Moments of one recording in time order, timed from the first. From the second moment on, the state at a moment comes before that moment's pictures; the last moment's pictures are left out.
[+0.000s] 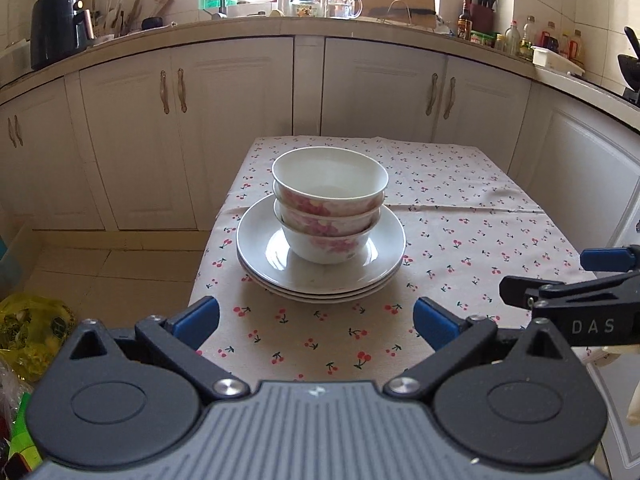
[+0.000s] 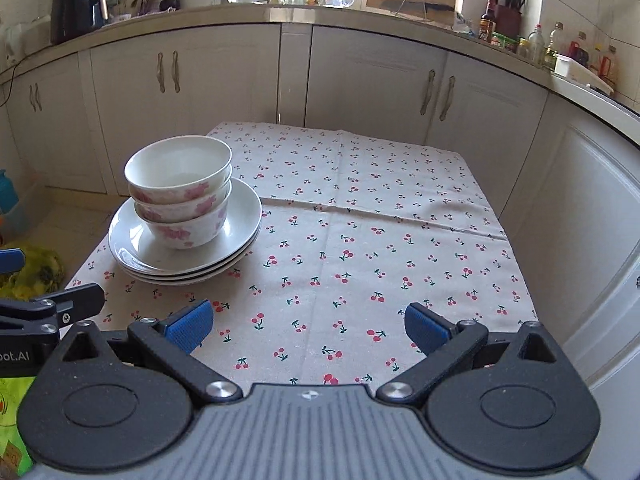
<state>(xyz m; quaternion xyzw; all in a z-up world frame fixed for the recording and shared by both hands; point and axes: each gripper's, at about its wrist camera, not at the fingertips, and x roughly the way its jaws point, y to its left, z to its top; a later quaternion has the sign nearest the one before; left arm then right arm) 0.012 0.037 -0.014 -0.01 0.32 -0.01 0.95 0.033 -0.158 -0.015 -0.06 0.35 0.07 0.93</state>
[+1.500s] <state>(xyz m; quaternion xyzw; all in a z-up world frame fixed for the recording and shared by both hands) -0.006 0.029 0.007 -0.01 0.28 -0.01 0.96 0.006 -0.162 0.008 -0.05 0.30 0.05 0.95</state>
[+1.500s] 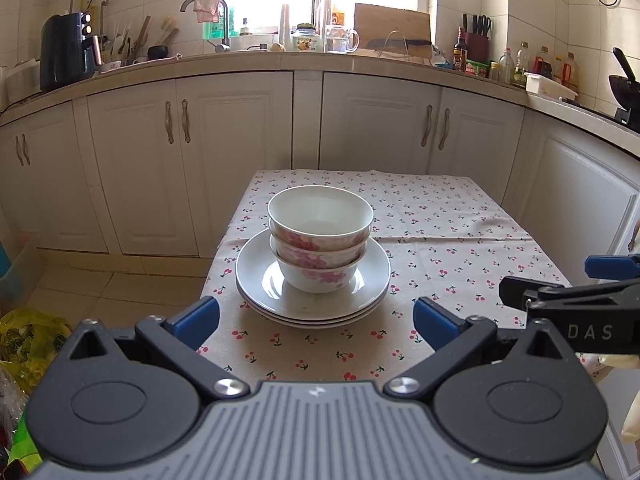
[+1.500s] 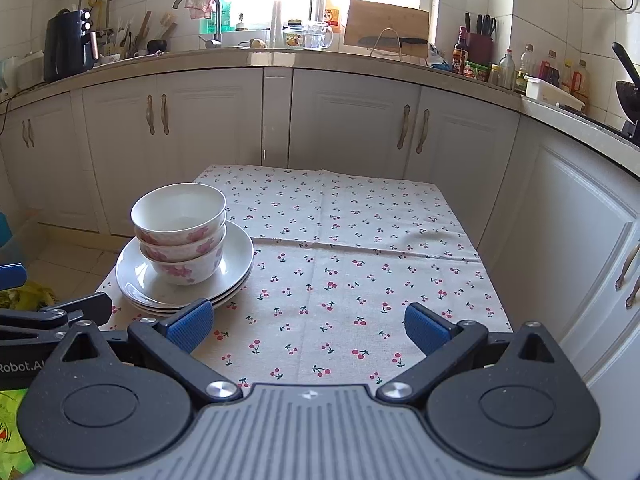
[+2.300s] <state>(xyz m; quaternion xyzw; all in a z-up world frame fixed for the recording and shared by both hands) -0.005 0.029 0.007 -0.01 0.28 -0.01 0.96 0.005 -0.159 0.008 -0.06 0.29 0.04 0.95</state>
